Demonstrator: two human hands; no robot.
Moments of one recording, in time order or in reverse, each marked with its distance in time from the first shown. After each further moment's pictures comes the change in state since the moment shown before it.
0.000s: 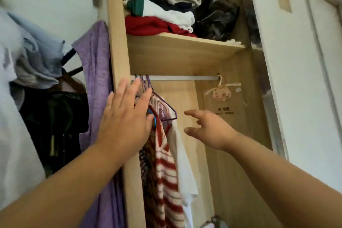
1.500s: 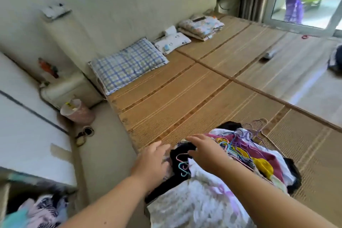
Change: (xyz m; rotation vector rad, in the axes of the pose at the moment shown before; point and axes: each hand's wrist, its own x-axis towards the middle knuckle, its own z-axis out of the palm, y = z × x) left_hand -0.502 0.459 -0.341 -1.203 -1.190 1.380; right_hand -0.876 -0.151 -0.019 -0.303 0.266 1.731
